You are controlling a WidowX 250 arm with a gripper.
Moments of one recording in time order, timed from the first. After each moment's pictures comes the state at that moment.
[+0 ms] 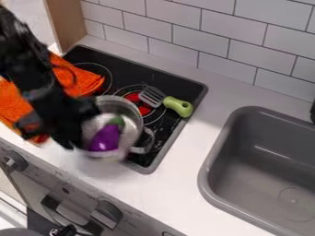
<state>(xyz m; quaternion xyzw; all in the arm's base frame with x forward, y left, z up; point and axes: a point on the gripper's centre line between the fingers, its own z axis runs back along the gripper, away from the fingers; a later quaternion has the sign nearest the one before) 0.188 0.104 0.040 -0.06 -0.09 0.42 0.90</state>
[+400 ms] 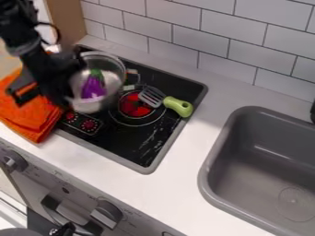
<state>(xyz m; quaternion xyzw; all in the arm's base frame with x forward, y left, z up) 0.224 0.141 0.069 -0.06 -0.11 0.58 0.81</state>
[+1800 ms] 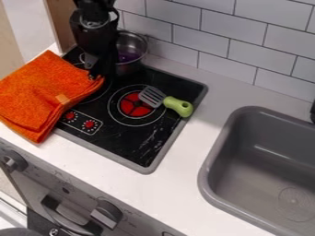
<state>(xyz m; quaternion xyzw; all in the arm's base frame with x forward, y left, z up) 0.326 0.136 0.033 -0.04 -0.12 0.78 0.61</state>
